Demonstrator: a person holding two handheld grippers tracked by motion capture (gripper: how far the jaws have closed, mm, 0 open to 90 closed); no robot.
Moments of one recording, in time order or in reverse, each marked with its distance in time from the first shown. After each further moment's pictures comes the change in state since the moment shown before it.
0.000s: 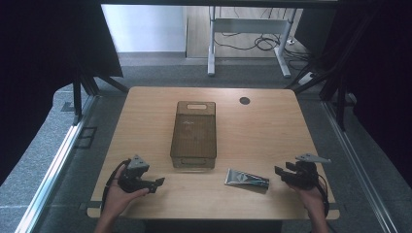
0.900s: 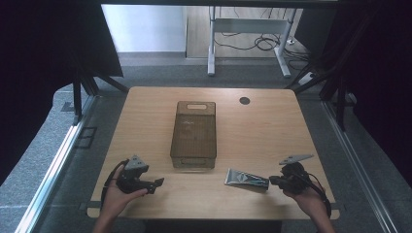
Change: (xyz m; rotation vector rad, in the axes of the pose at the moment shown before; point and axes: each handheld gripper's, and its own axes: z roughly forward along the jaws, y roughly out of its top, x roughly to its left) left arm 0.001 -0.001 -0.006 -0.024 -0.022 -0.004; right arm 0.050 0.021 -0.020 0.288 0.139 -0.196
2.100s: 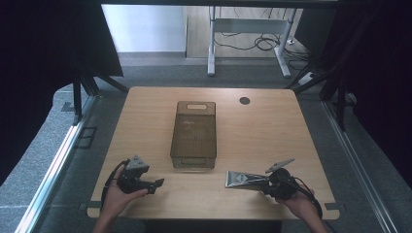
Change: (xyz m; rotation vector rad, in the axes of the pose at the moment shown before) left arm 0.000 0.000 0.003 0.021 0.002 0.006; right arm 0.016 -0.005 0.032 0.158 0.049 -0.072
